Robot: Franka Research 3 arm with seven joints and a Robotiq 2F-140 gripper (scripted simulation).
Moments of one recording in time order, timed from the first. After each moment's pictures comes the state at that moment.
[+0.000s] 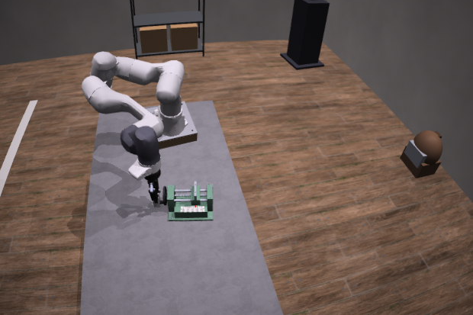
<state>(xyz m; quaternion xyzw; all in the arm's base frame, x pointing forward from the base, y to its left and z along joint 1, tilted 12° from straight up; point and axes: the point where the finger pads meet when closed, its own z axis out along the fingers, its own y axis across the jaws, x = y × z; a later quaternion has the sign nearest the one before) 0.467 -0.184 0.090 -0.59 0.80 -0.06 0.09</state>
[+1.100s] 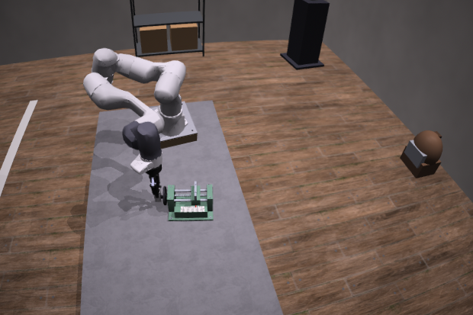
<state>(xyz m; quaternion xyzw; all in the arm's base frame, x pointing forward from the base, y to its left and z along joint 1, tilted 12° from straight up) 0.432 -0.172 0.071 -0.59 0.80 -0.06 0.09</state>
